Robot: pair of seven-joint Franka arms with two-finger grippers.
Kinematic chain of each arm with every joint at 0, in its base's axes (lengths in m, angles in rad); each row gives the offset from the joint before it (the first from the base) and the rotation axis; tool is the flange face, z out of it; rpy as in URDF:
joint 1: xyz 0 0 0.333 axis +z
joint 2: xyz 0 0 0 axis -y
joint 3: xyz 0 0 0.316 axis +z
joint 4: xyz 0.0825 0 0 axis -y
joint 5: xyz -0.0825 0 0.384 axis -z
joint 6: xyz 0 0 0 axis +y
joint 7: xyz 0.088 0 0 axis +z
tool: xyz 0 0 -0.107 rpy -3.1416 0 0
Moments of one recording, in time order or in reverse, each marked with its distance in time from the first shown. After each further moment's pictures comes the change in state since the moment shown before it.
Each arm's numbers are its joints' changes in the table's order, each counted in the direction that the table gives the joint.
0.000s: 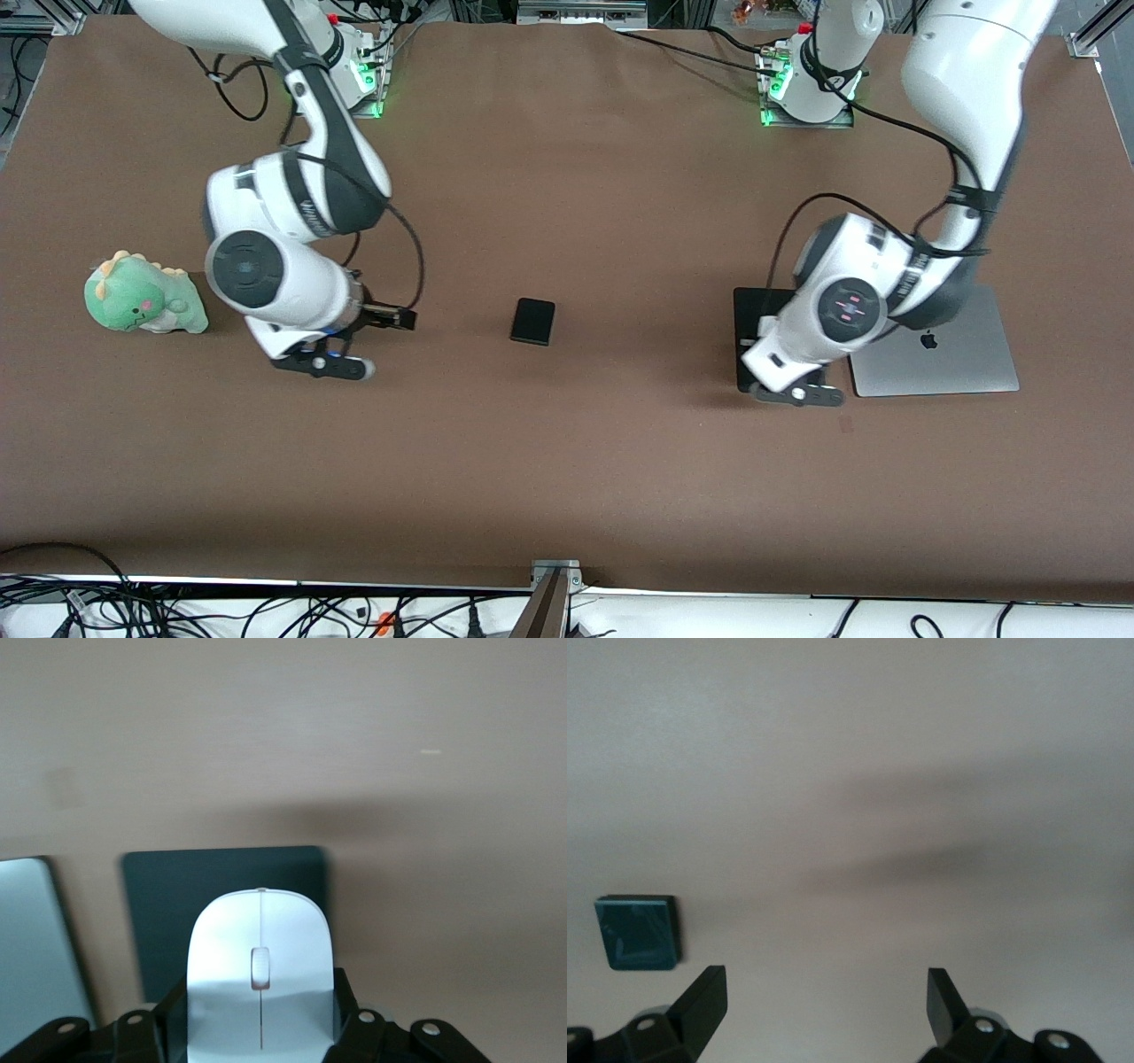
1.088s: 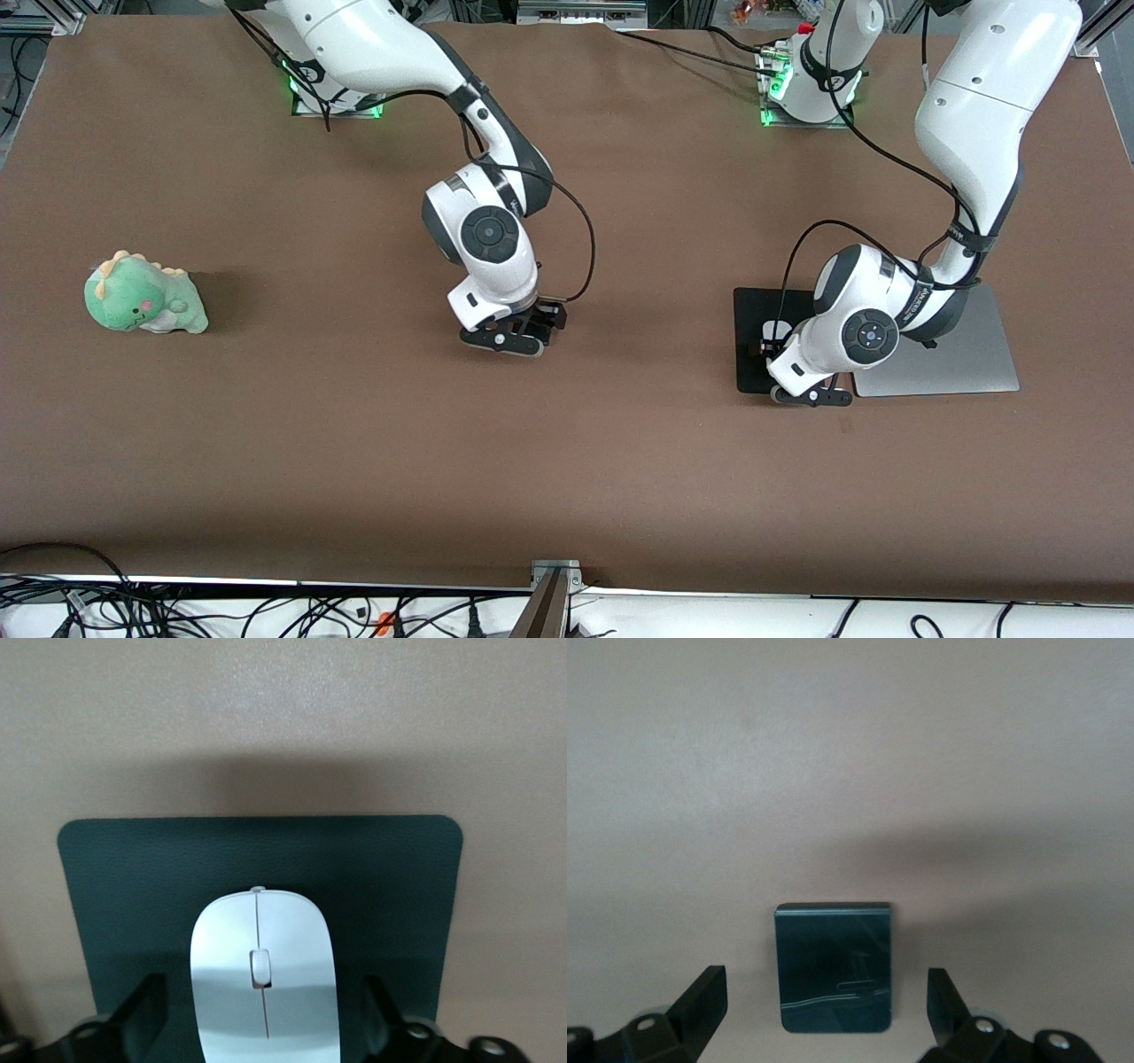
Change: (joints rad) left arm 0.076 -0.097 -0.008 -0.137 0.001 -0.186 -0.026; right arm 0.289 -0.233 -0.002 -0.001 0.005 -0.427 -0.278
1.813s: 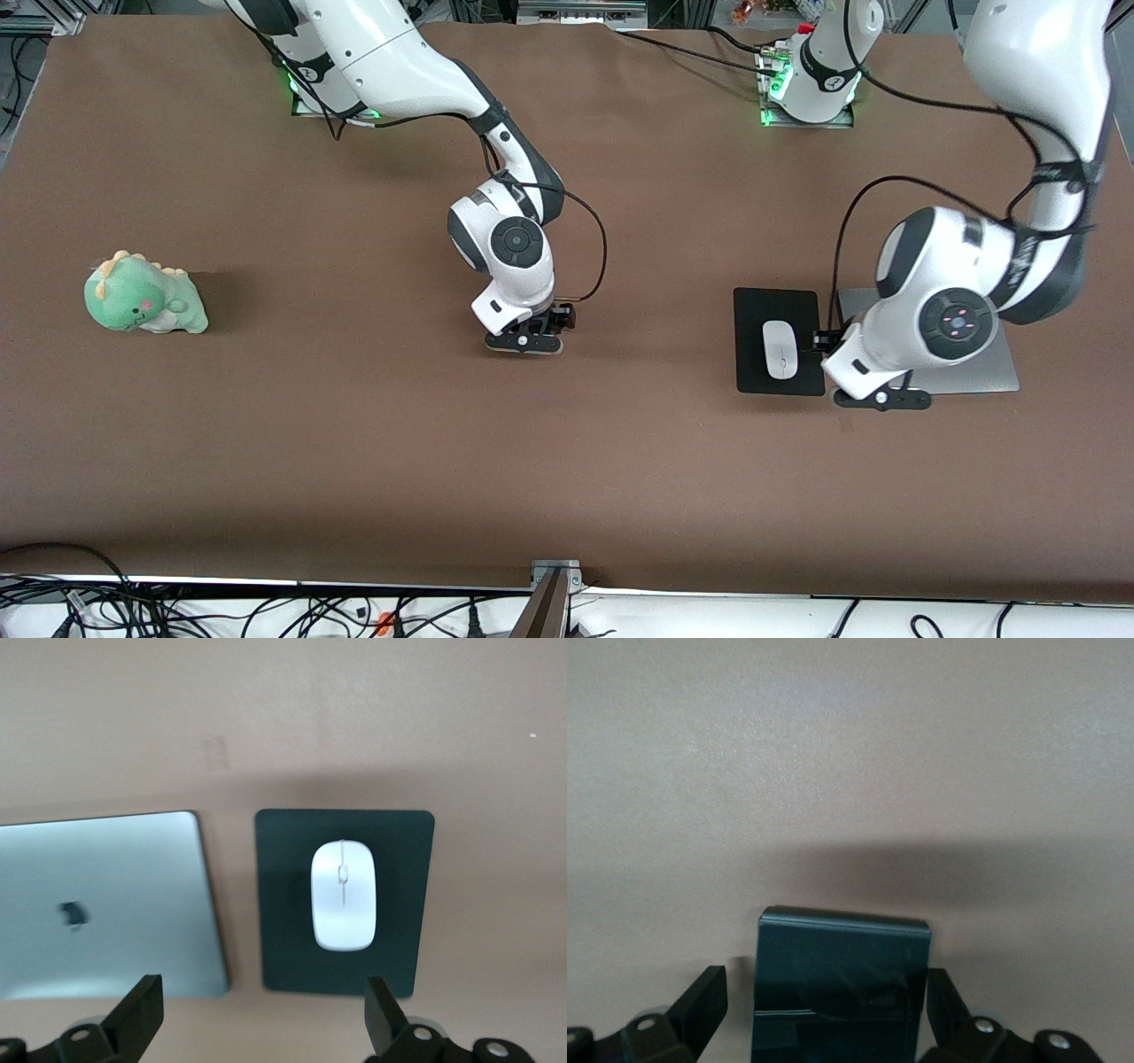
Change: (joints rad) left arm 0.002 0.175 -0.013 0.291 0.000 0.493 -0.068; right arm 0.031 -0.094 -0.001 -0.001 0.050 -0.087 0.044
